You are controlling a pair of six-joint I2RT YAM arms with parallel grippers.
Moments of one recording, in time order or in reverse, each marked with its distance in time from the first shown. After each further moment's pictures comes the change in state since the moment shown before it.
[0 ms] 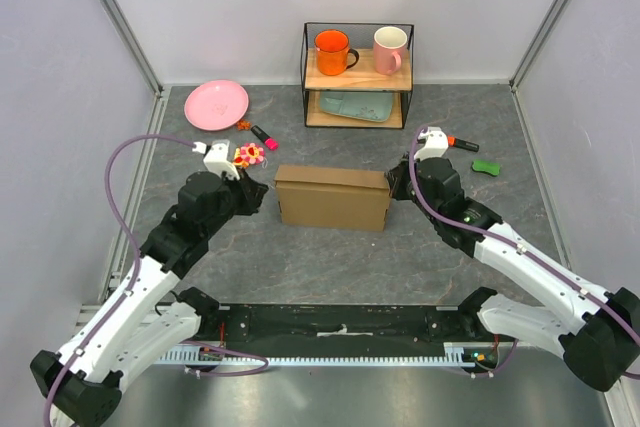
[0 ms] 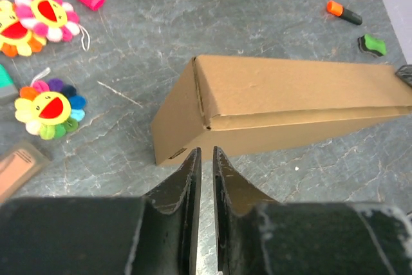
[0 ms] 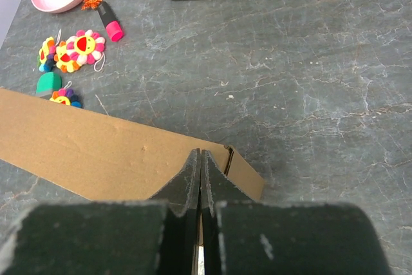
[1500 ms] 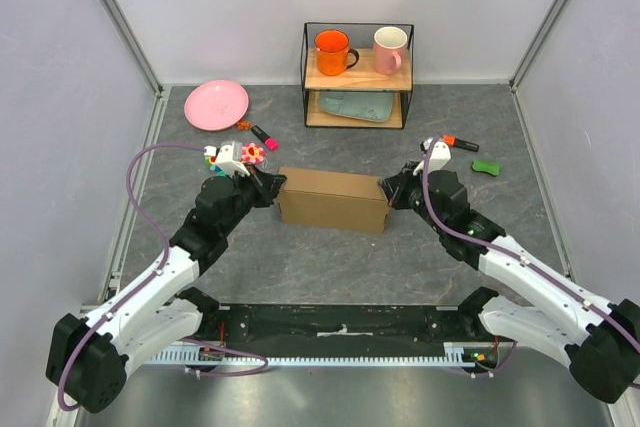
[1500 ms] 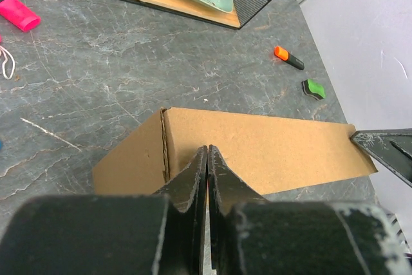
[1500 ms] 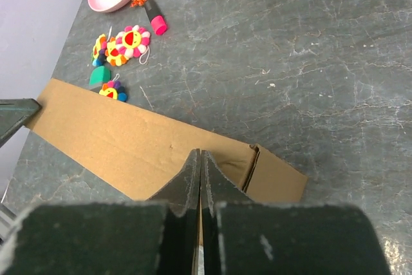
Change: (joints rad) left arm 0.003 0.151 -0.183 0.510 0.051 -0.163; right arm -0.004 -0.070 -0.121 0.125 -0.099 0.104
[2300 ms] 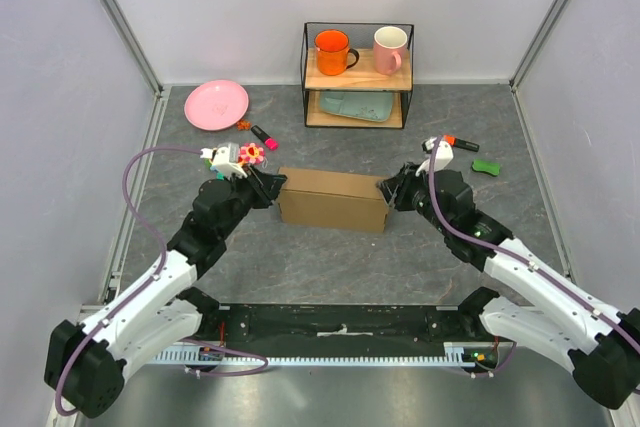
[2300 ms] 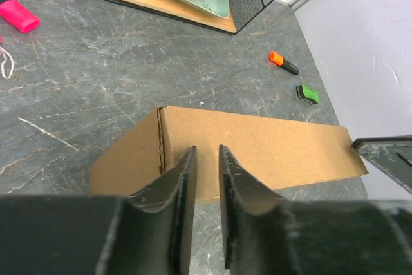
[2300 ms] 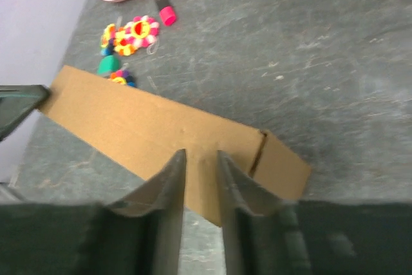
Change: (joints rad) left arm -0.002 -0.024 -0.009 0.010 -0.010 -0.021; right arm 0.001 -0.052 -0.003 -0.043 -0.052 0.007
